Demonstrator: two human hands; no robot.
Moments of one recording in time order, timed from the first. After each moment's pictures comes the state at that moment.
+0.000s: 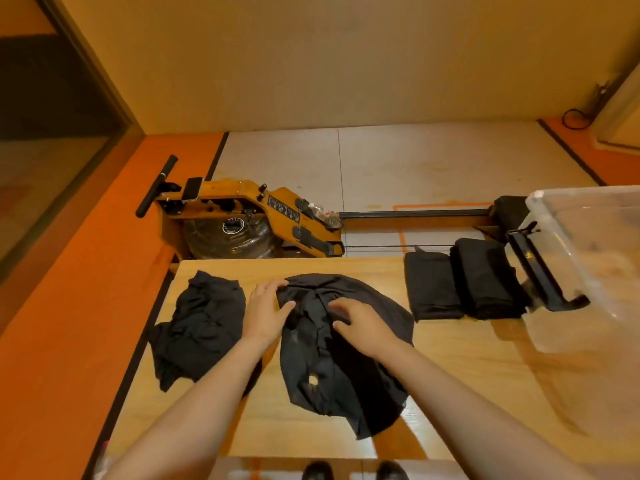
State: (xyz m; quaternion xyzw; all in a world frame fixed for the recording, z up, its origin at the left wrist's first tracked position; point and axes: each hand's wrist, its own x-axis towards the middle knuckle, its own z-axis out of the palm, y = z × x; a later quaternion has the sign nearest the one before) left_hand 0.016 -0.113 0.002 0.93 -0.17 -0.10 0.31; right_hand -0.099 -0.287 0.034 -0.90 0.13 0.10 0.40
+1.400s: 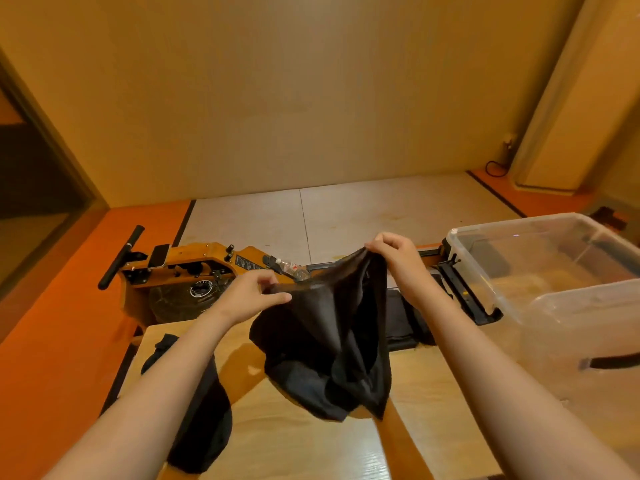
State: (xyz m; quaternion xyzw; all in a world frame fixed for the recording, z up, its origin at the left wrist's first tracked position) left_hand 0.028 -0.161 0.161 0.85 -0.36 -0.18 0.33; right_hand -0.124 -0.394 0.191 -0.72 0.16 -0.20 0.65
